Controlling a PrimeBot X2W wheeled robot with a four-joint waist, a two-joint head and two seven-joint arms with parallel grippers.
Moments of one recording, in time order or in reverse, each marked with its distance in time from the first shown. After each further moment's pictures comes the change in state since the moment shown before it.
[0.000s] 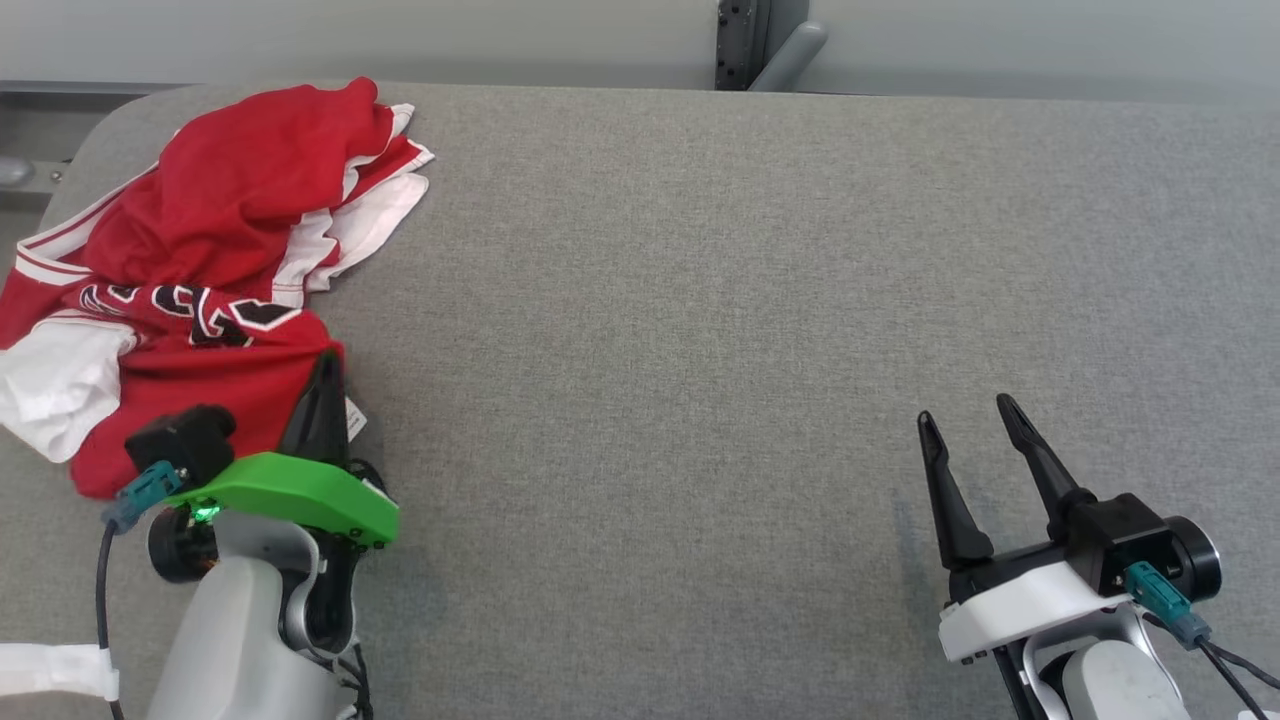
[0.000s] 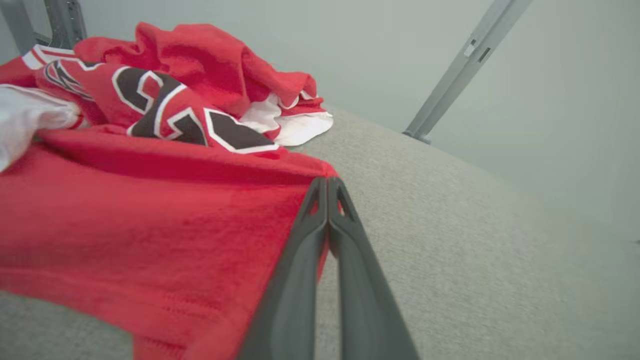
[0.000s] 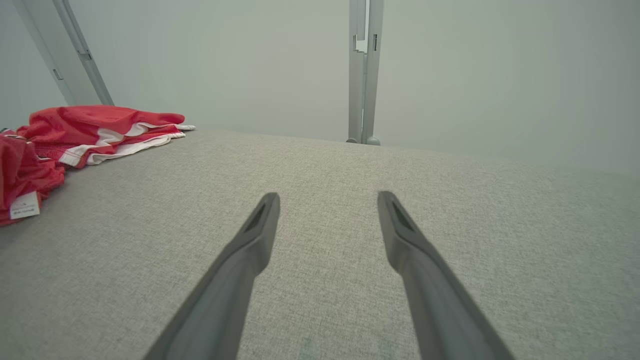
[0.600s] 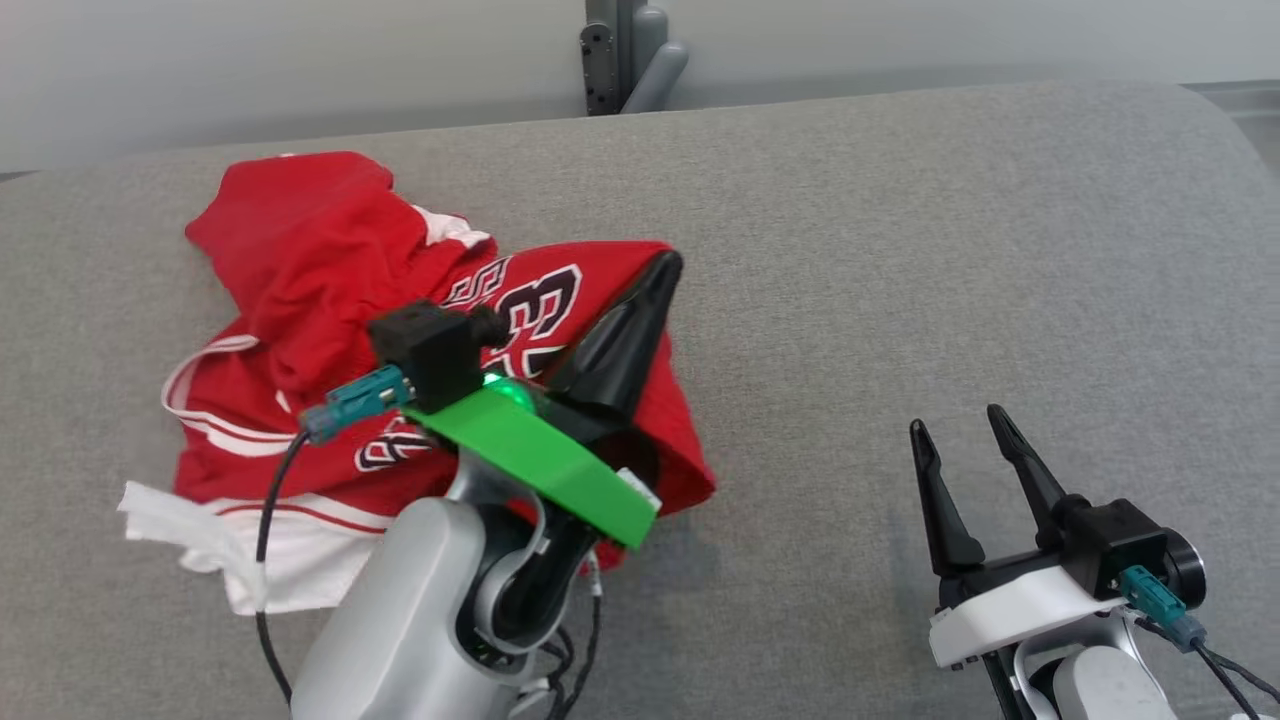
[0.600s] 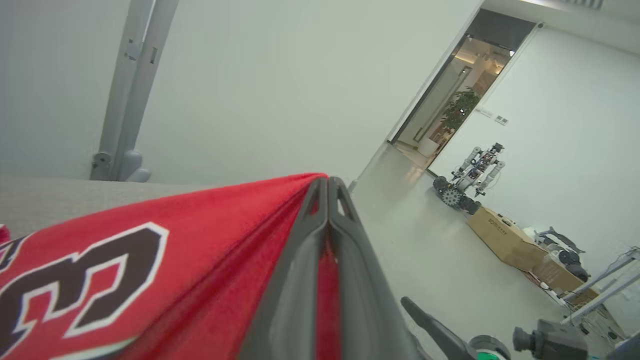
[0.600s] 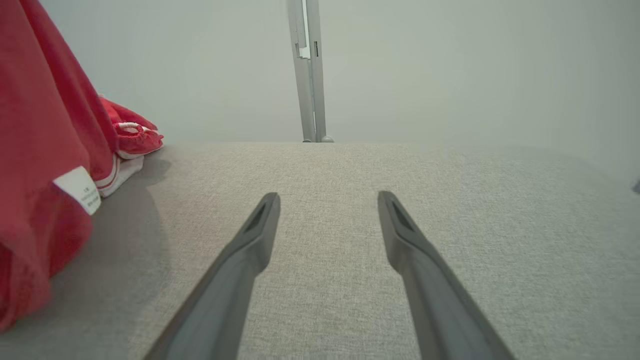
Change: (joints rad) left arm 0.012 -0.049 -0.425 -0.578 -0.245 0.015 0.220; right arm 0.010 0.016 0.006 0.015 0.029 0.000 0.000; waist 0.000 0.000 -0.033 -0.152
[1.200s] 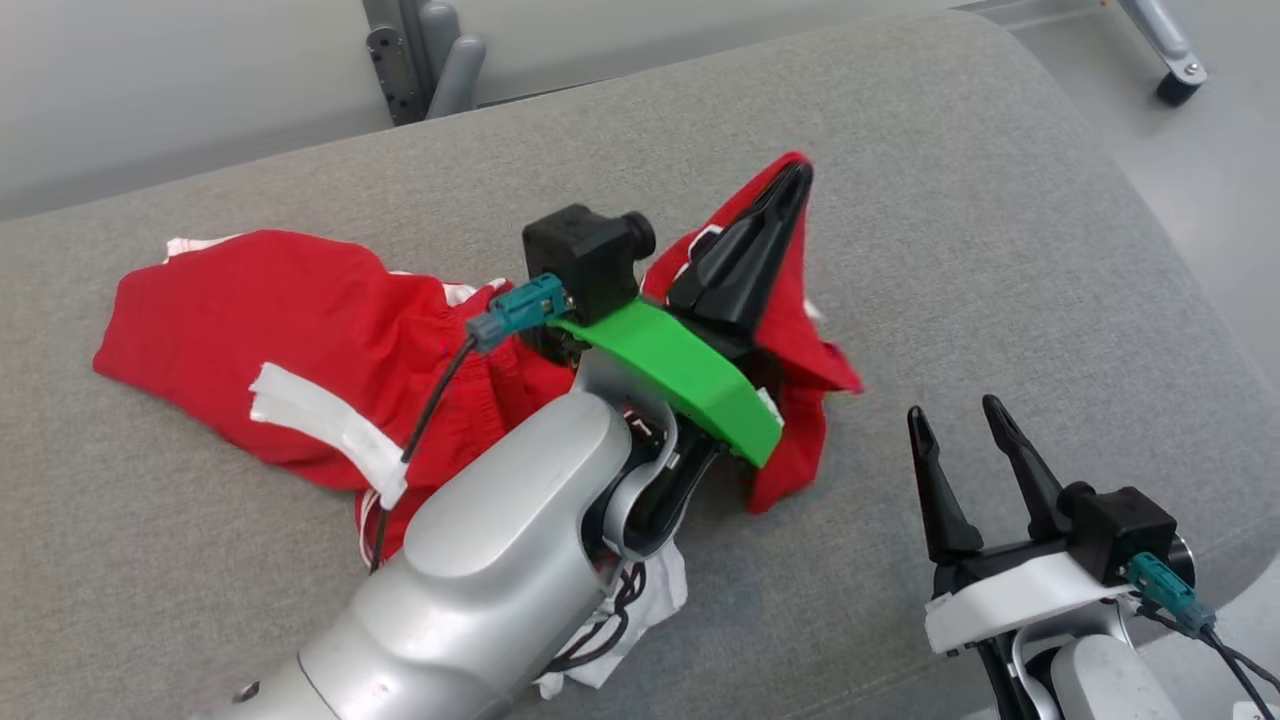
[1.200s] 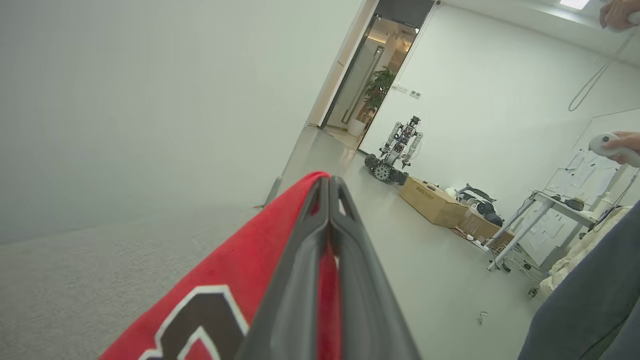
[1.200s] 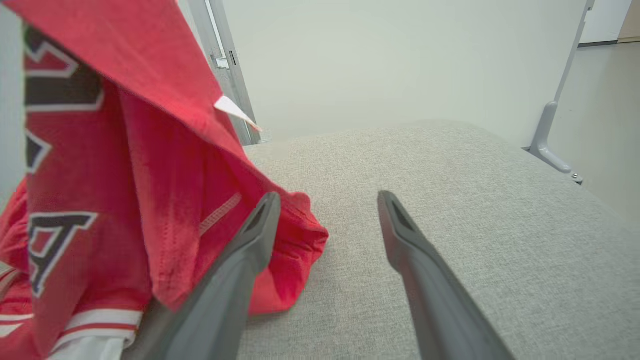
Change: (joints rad) left arm -0.416 -0.003 -0.425 0.229 -0.227 0.185 -0.293; right arm -0.026 0.001 0.019 0.012 0.092 0.000 0.000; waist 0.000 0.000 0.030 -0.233
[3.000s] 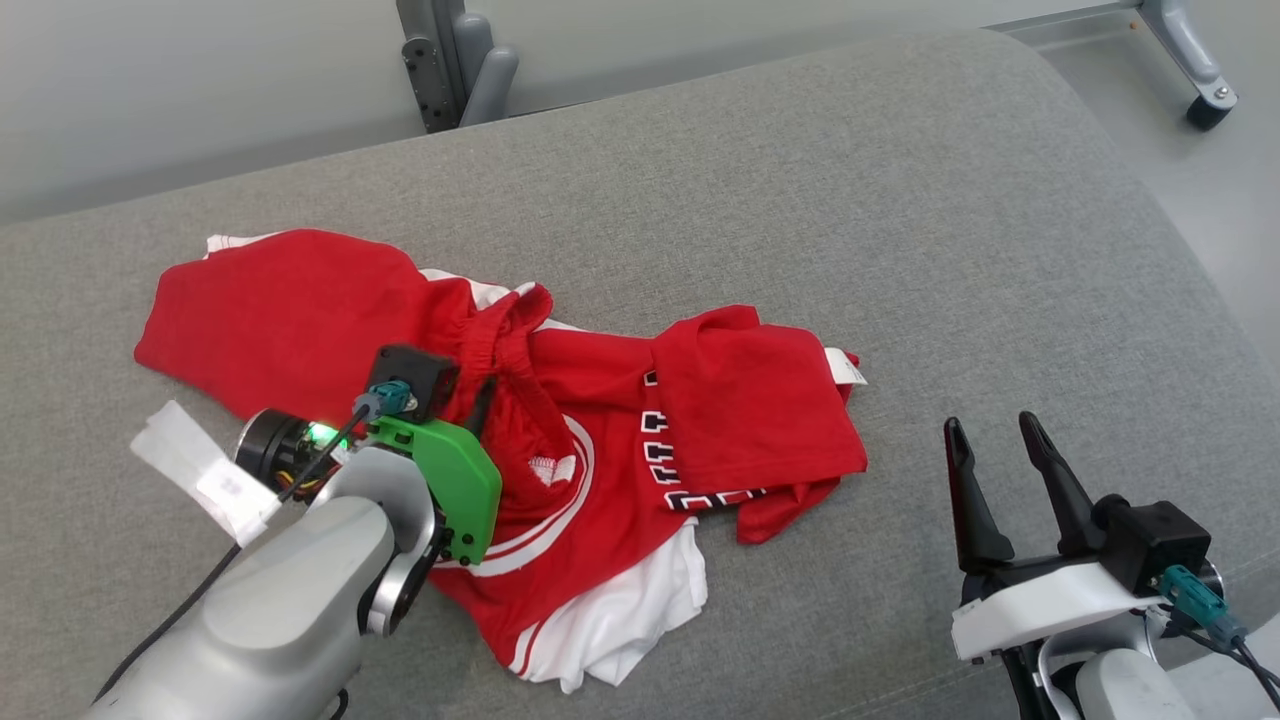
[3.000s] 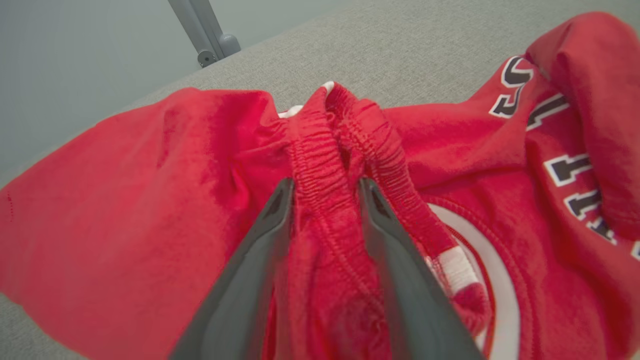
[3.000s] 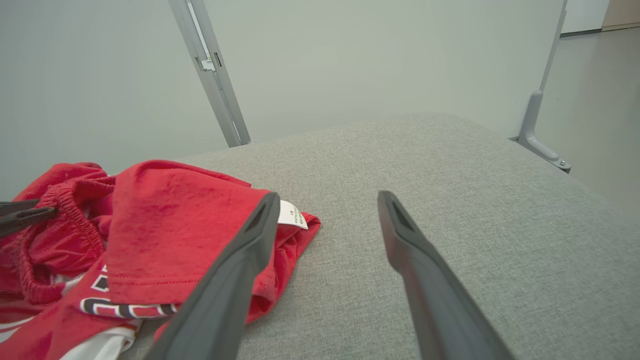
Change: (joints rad) left arm 0.074 0.351 -0.197 0.283 0.160 0.142 0.246; right arm 0.024 0.000 -0.053 0.011 0.029 0.000 0.000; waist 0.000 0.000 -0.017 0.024
